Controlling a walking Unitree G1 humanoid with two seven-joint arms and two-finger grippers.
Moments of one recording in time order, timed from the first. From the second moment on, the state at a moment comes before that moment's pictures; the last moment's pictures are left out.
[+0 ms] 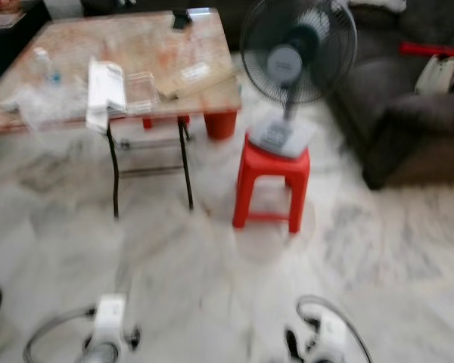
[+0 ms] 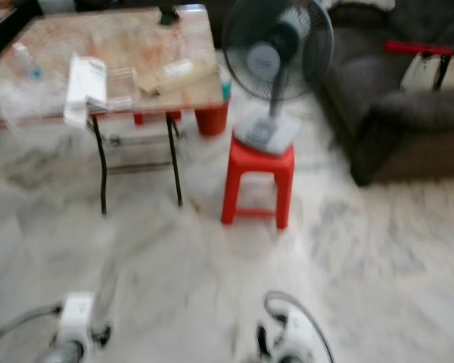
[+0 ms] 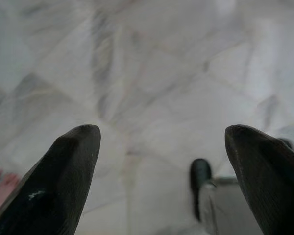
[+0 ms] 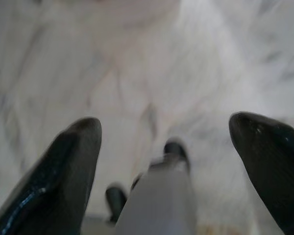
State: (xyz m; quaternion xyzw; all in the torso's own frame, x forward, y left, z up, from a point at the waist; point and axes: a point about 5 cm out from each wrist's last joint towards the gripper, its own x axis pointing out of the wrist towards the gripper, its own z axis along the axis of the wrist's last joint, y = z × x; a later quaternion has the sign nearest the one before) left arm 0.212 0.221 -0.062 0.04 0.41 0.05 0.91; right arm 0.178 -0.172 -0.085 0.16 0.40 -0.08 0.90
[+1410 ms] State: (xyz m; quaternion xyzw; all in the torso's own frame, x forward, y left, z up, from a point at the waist) left arm 0.214 0.239 -0.056 0.06 0.39 0.10 0.91; right arm 0.180 -0.163 -0.085 0.16 0.40 -0.07 0.90
